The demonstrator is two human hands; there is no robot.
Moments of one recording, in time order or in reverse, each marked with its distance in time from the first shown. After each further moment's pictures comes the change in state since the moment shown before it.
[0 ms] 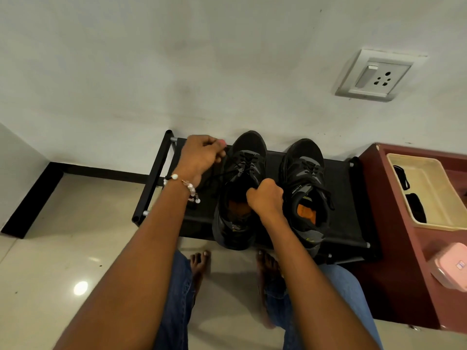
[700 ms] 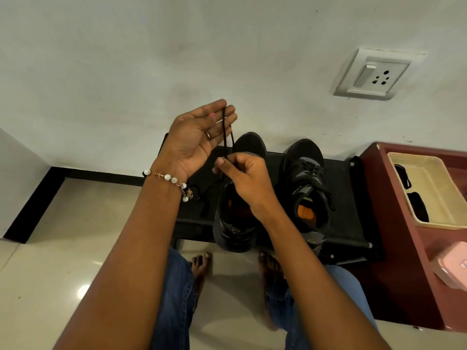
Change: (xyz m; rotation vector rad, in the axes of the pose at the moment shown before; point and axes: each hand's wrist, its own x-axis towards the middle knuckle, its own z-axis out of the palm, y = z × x) left_hand -0.019 0.050 -0.018 -0.739 -0.300 0.040; right_hand -0.018 -0.037 -0.002 0.546 -0.157 -0.542
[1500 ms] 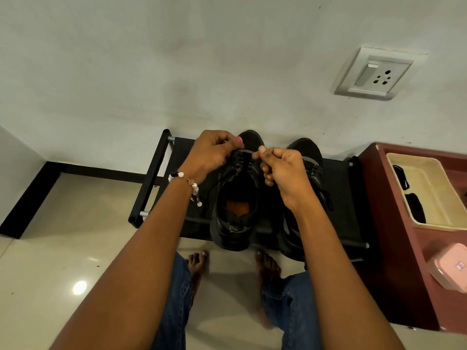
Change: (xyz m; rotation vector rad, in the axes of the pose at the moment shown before) left_hand 0.023 -0.052 -0.013 0.816 0.019 0.080; right_hand 0.011 0.005 -0.060 0.120 0.100 0.202
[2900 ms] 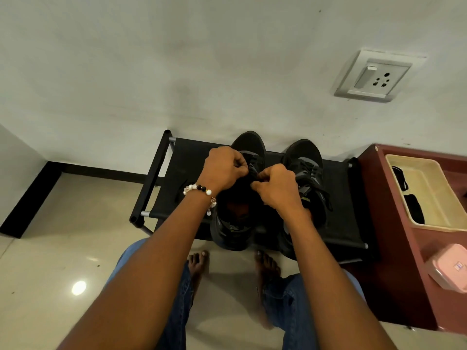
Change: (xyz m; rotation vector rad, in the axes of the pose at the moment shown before) left_hand -0.009 -0.010 0.024 0.623 -0.055 0.063; right_hand -0.004 0.020 0.006 -0.814 0.062 0.050
